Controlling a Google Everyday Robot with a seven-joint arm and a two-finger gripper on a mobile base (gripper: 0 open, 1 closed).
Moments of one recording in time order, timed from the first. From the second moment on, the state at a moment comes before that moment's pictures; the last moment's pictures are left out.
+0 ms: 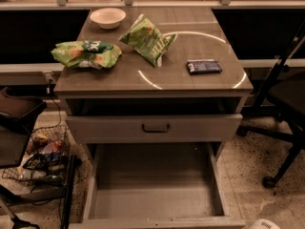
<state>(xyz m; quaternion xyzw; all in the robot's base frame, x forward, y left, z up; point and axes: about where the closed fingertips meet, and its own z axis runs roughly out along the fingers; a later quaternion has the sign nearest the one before) 0.162 -0.239 0.419 0.63 -0.77 -0.09 0.08</state>
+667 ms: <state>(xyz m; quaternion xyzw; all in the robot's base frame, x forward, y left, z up) 0.219 -0.220 0.381 0.65 -0.76 -0.09 0.01</state>
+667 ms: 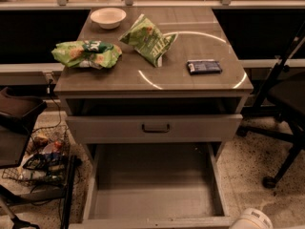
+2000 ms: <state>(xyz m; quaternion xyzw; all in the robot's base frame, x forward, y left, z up) 0.316 -0.190 0.346 0.71 -0.70 -0.07 -0.04</state>
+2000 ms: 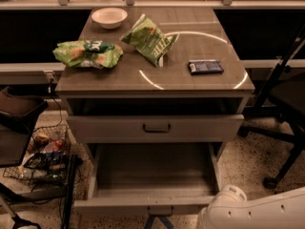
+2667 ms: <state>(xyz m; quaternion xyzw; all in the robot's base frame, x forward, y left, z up) 0.394 -0.151 0.375 0.75 -0.65 -0.02 -0.06</state>
